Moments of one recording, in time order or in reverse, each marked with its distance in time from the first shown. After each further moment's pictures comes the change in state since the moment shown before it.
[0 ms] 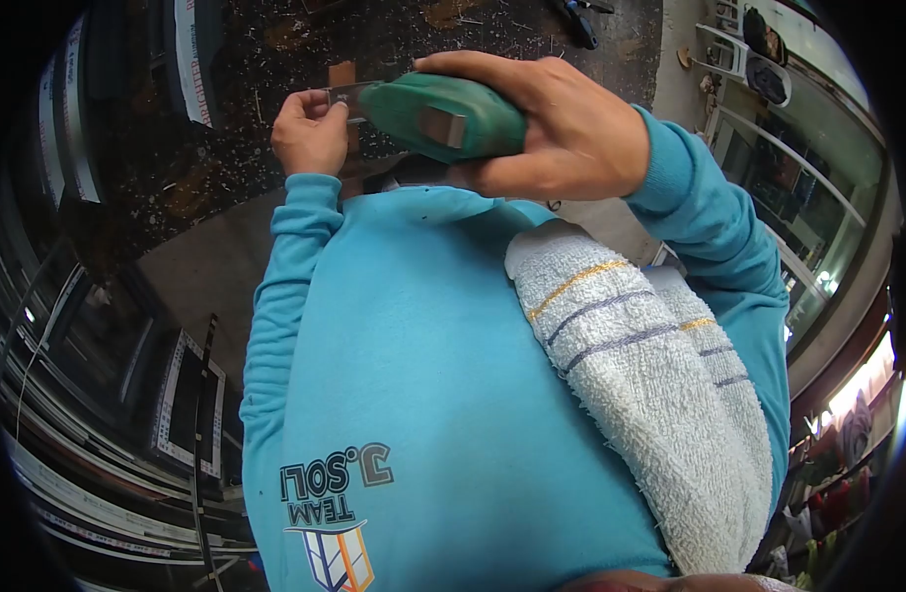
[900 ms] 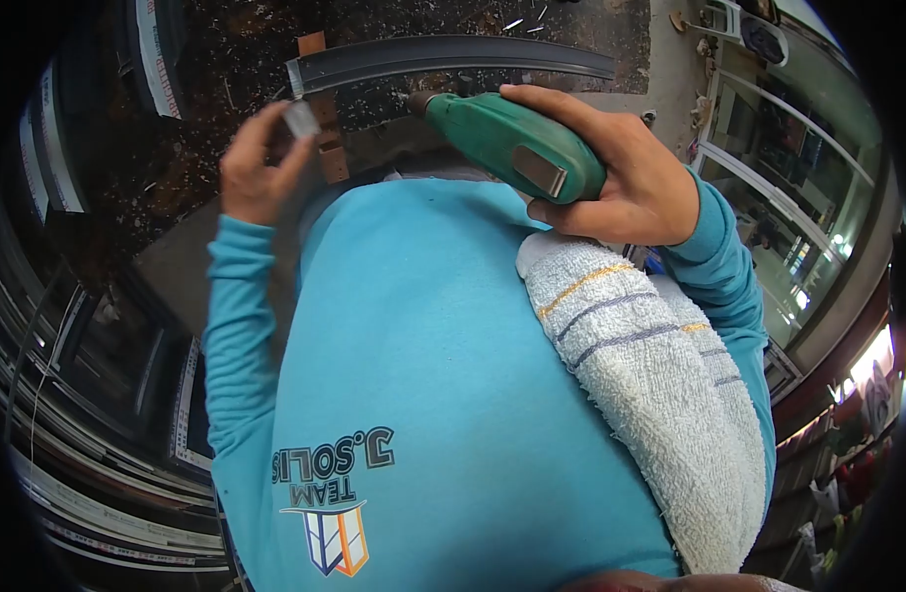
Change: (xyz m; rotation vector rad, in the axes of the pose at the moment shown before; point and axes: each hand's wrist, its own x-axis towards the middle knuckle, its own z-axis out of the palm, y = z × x) left_hand -0.026 -0.020 -0.072 0.203 -0.362 0.675; right_hand -0.104 0.003 0.039 0.148 0.090 0.117
